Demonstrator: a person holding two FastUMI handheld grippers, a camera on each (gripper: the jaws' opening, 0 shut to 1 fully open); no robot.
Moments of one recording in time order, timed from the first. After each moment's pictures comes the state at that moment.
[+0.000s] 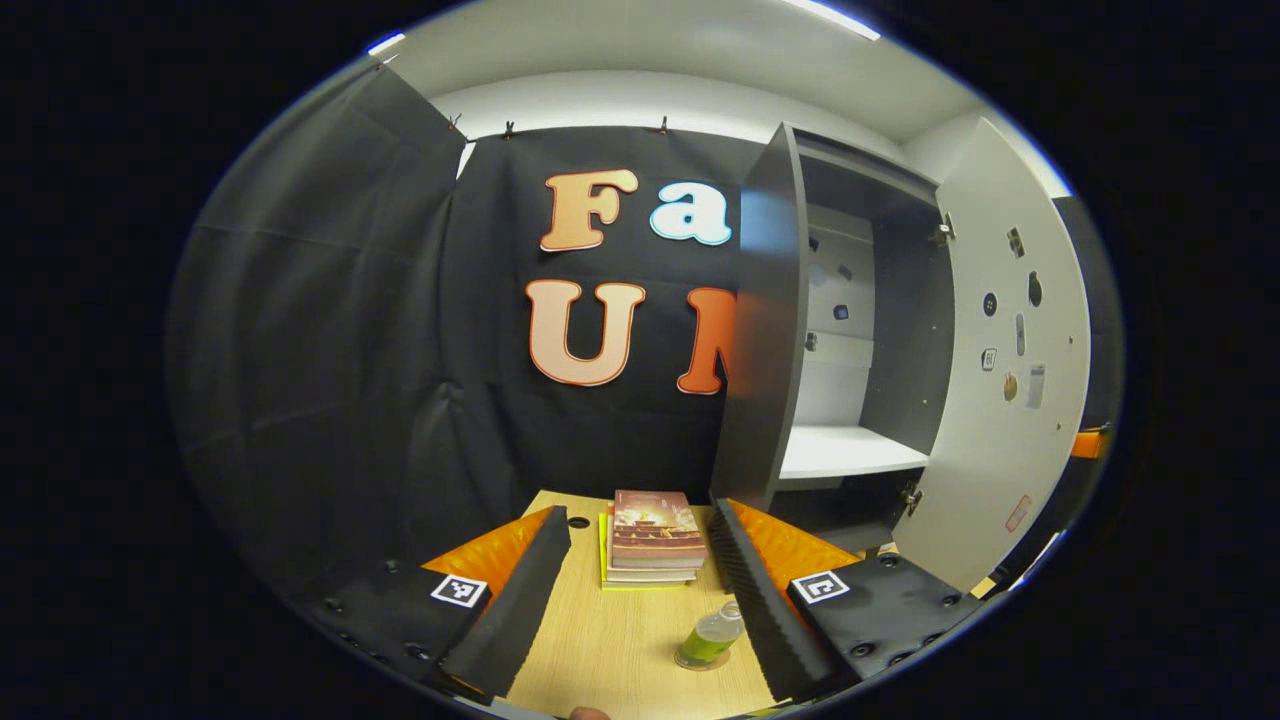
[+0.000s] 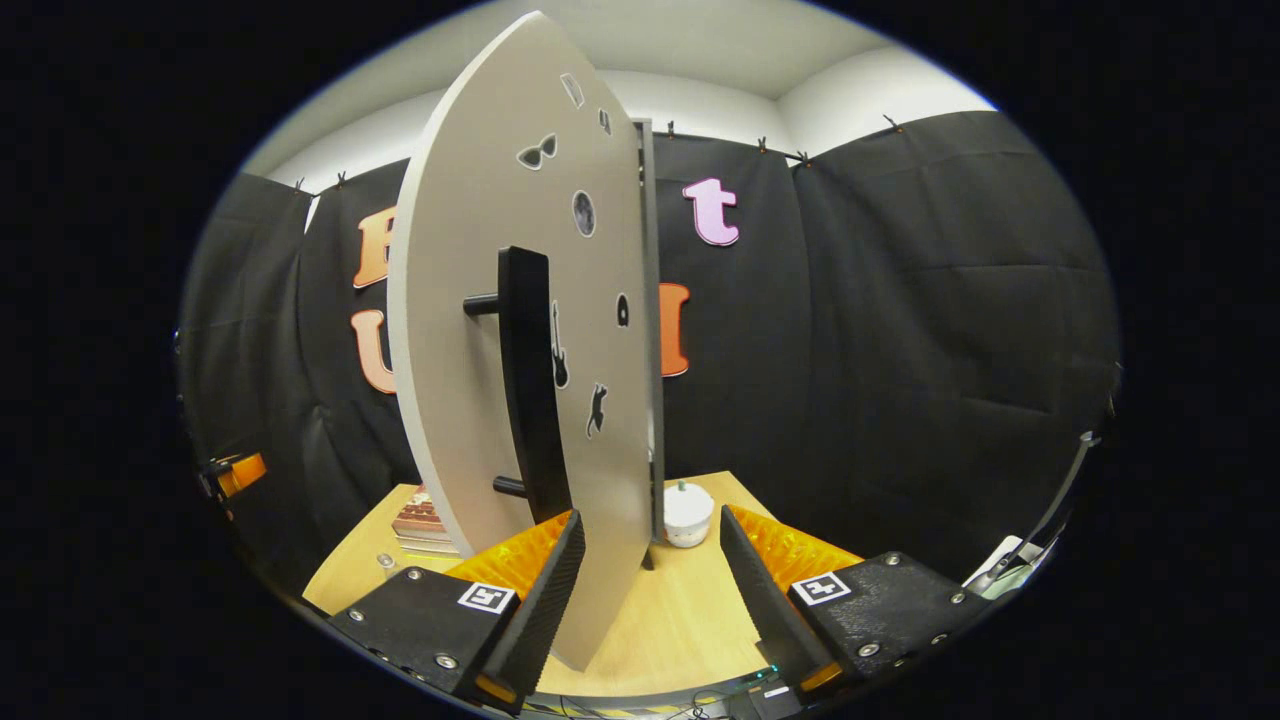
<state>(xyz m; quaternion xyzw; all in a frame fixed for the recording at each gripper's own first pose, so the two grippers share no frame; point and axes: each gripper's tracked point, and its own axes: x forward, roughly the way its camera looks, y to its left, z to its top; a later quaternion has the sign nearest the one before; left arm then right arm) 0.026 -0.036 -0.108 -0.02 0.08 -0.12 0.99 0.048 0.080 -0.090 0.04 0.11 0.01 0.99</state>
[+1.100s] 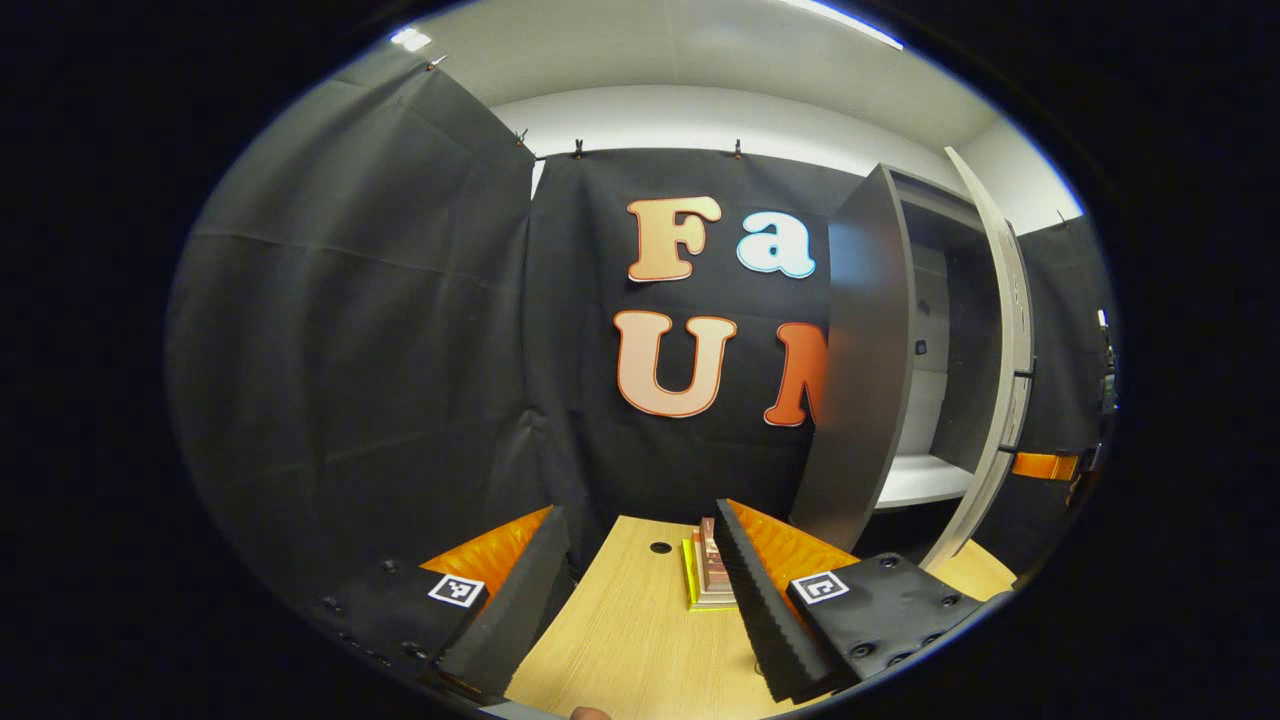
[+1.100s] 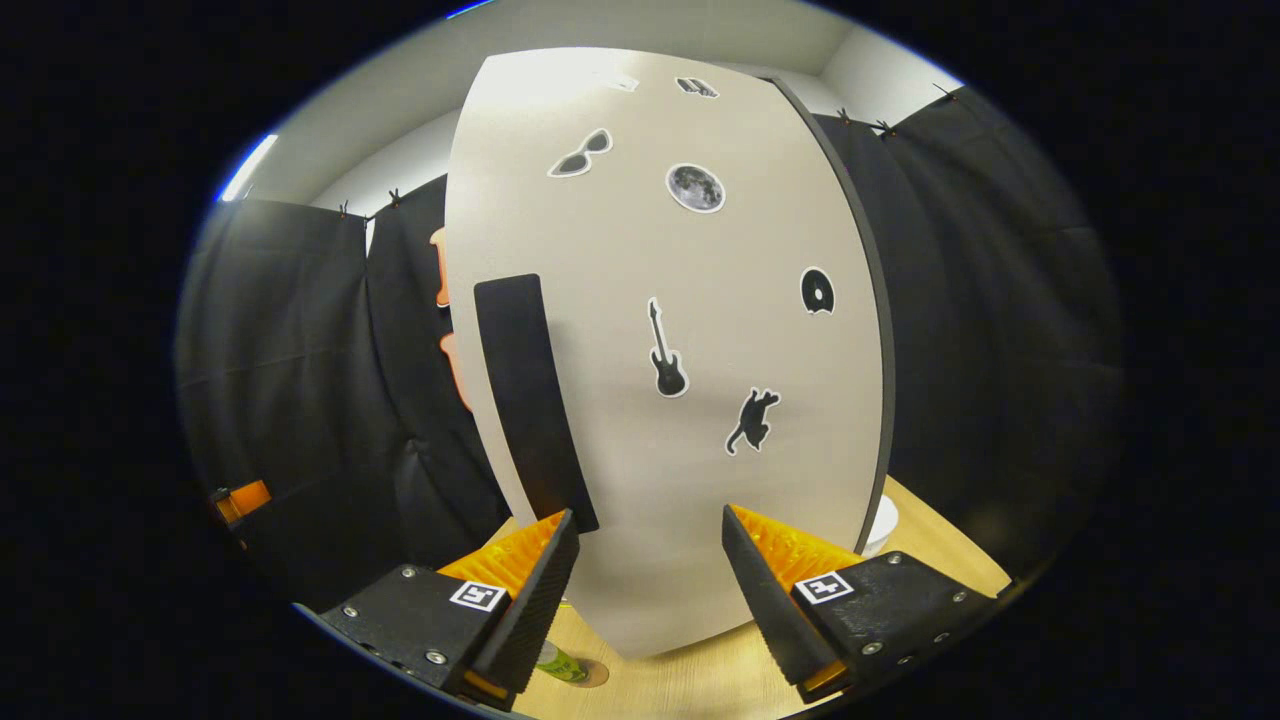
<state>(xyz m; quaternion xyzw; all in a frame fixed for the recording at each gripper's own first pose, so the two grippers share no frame) 0.047 0.092 -0.077 -0.02 0.06 -0.04 1.00 0.160 0.248 -0.096 0.11 0.10 0.14 0.98</state>
